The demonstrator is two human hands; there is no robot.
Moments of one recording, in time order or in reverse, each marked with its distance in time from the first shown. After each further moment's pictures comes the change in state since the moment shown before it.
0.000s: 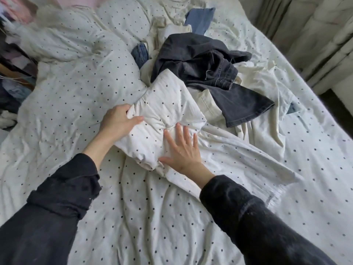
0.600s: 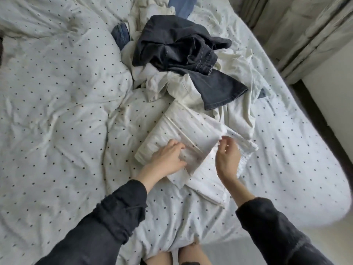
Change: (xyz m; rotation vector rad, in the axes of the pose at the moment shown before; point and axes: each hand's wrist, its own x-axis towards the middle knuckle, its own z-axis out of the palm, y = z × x) left_hand -0.124 0.063 0.119 0.177 -0.600 0.239; right_hand -0.123 0.088 -0.020 0.796 0.619 0.684
